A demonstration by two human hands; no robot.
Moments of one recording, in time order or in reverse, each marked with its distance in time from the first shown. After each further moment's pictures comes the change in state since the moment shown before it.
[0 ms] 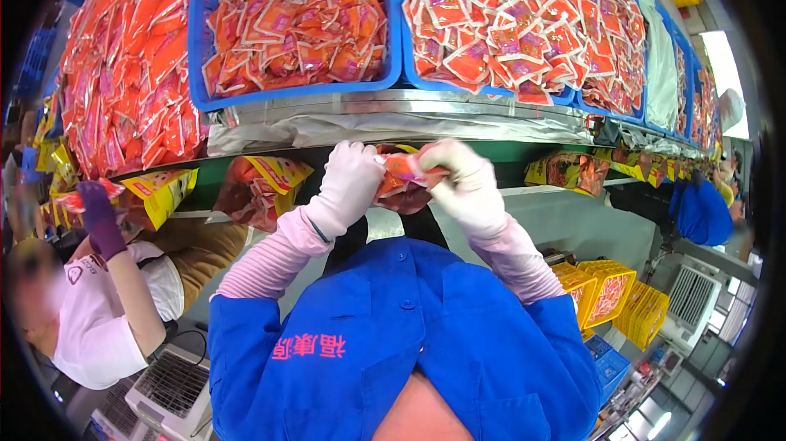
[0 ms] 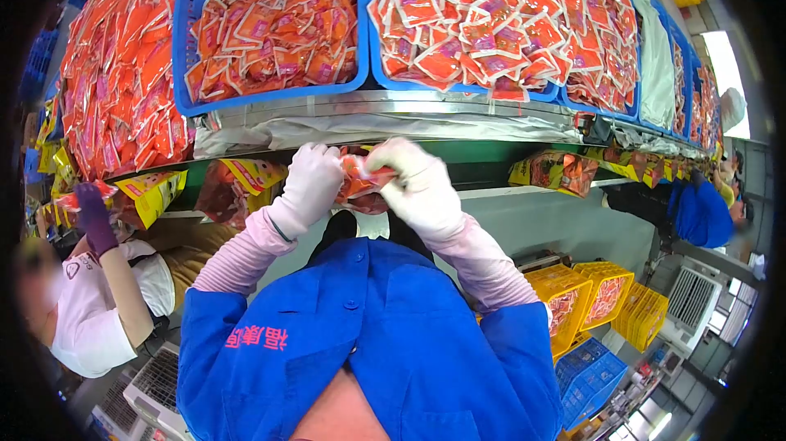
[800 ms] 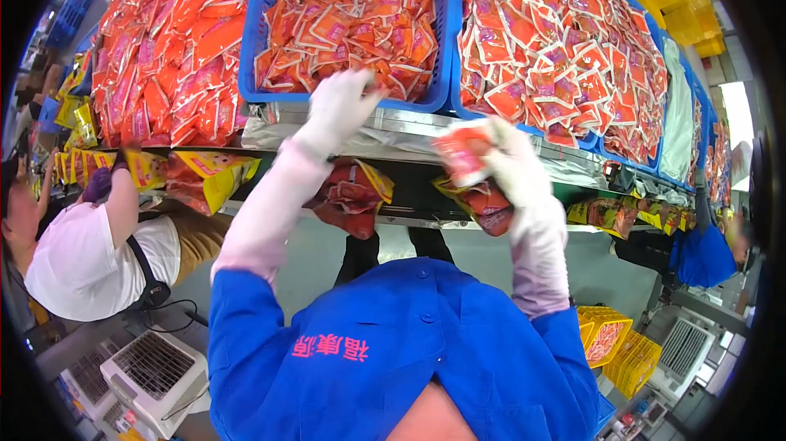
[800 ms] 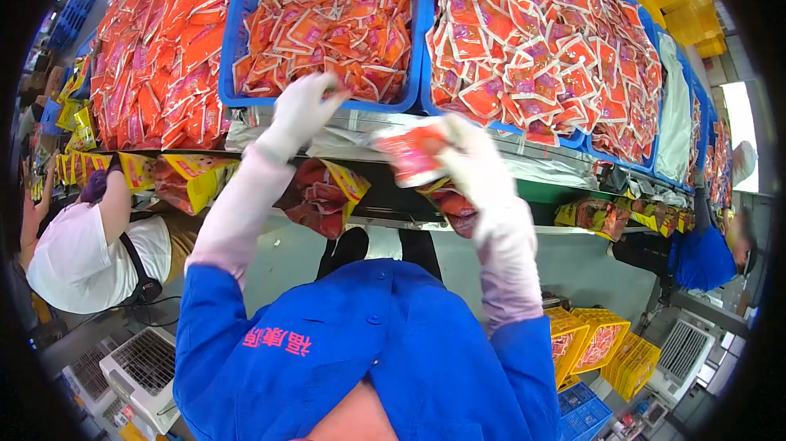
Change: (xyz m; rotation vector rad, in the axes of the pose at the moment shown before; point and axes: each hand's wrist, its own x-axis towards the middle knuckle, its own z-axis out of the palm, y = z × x) left_hand 0.043 -0.125 -0.033 -0.338 0.269 -0.435; right_hand 0.066 -0.002 -0.029 0.165 -0.156 0.358
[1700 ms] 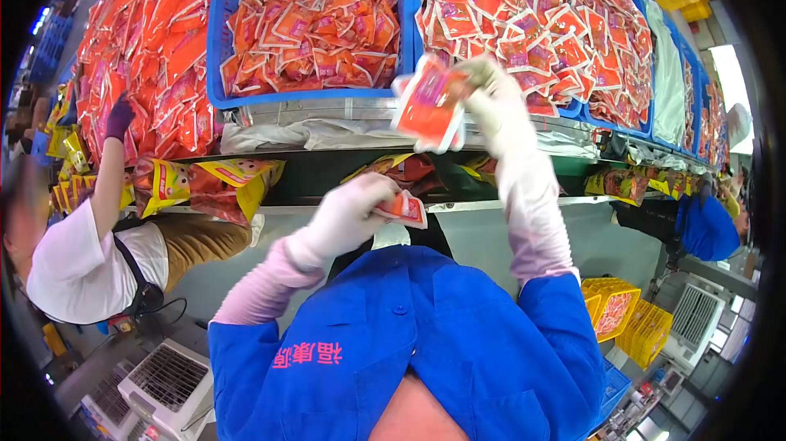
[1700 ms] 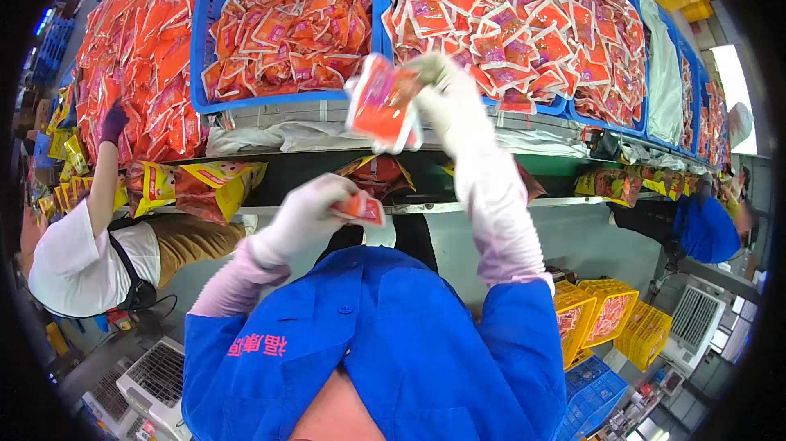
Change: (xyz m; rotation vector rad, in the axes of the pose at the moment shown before) left_hand -0.133 0.086 0.002 -0.514 -0.321 0.281; right_hand 0.025 0.007 -0.024 0.236 0.207 -0.165
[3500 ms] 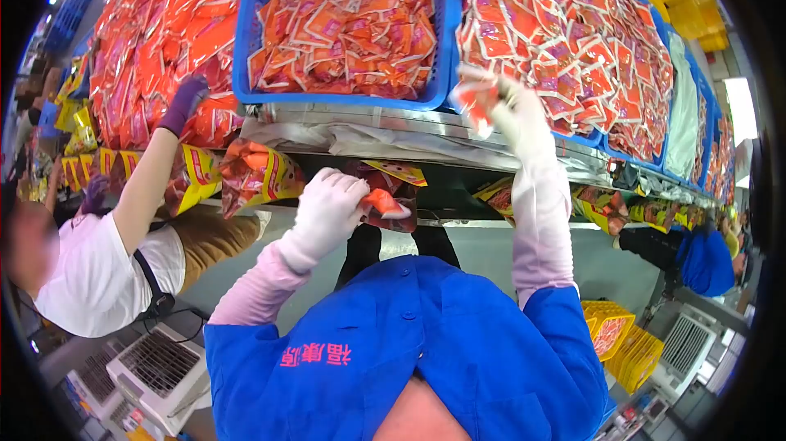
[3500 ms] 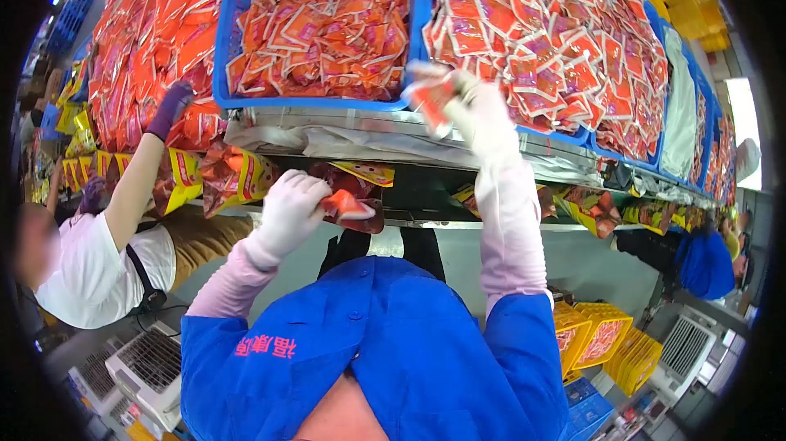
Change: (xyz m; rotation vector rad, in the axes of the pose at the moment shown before) left_hand -0.027 -0.037 -0.039 0.538 0.098 -0.099; right_hand 0.031 -0.006 0.009 -0.151 -0.141 0.178
